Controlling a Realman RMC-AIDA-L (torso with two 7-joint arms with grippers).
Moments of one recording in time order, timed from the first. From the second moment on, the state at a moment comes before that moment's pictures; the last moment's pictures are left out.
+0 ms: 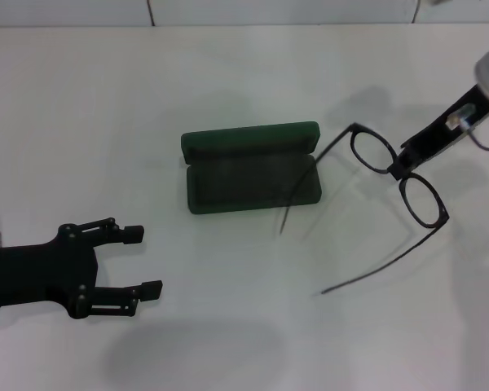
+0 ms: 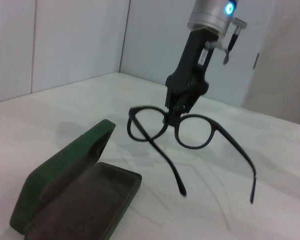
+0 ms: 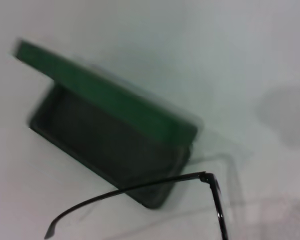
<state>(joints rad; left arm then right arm) -0.24 -2.02 0.84 0.78 1.92 1.71 -1.25 1.00 2.01 -1.08 -0.84 -2.60 -1.57 2.55</state>
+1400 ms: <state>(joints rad) -0.44 -2.07 0.84 0.48 1.91 1.79 -1.23 0.78 2.01 -0.89 -0.61 -1.70 -1.49 1.62</state>
